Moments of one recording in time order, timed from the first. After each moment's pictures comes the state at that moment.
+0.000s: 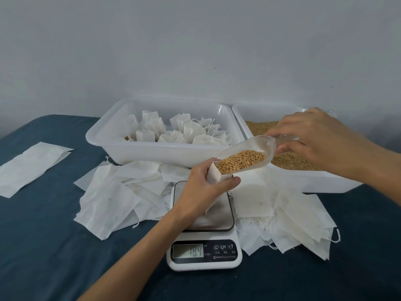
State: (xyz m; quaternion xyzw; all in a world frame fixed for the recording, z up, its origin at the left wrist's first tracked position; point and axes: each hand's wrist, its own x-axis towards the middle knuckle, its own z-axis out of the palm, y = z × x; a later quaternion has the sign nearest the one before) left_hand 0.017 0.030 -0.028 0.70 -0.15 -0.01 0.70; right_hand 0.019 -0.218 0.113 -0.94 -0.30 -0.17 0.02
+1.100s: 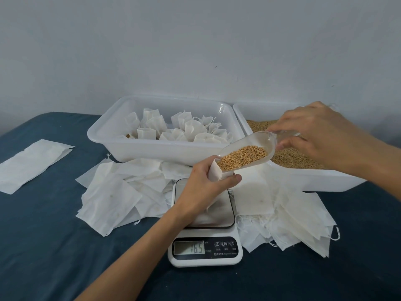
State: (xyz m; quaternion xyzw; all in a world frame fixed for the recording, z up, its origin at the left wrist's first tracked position) left_hand 0.013 0.030 -0.021 0.69 -0.18 -0.01 0.71; right_hand 0.019 -0.217 0.117 -0.93 -0.32 -0.20 0.00
